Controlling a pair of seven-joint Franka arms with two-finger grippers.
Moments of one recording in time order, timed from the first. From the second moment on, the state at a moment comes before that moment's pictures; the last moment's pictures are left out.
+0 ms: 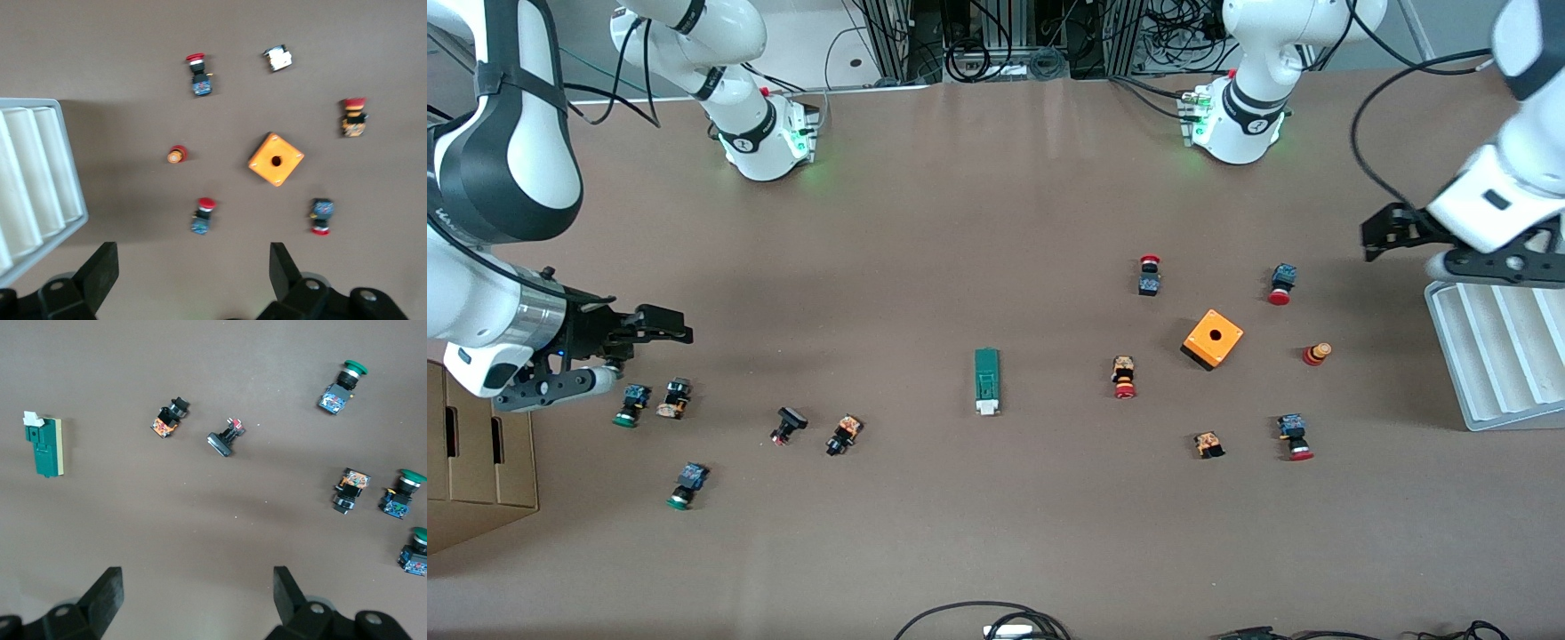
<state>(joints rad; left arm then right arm) -0.17 -0.06 0.03 -1.72 0.08 1.60 -0.05 0.03 0.20 0.00 -1.58 0.18 1.63 -0.13</state>
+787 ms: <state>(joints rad) -0.19 0.01 -0.34 -1.72 0.08 1.77 -0.75 0.08 0.28 0.00 -1.59 0.24 1.69 -0.28</state>
